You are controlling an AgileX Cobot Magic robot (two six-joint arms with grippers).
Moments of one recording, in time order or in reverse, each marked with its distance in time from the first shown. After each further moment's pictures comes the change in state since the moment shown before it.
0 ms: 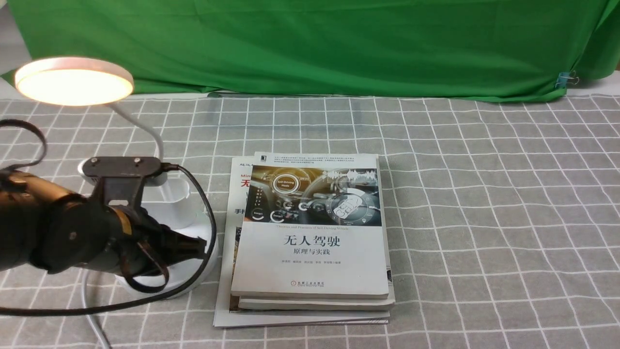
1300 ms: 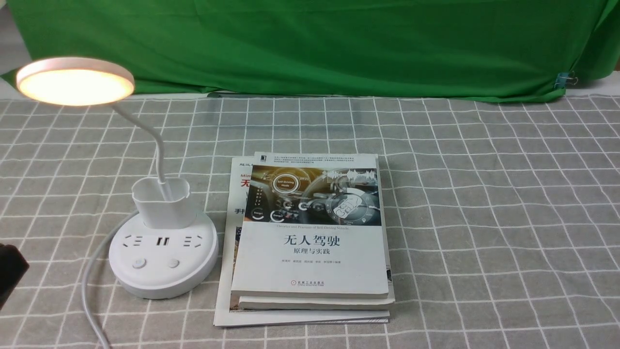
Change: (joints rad) right arm 0.000 0.000 0.000 0.000 0.000 0.000; left arm 0.000 -1.325 0.362 -0.182 0.010 0.219
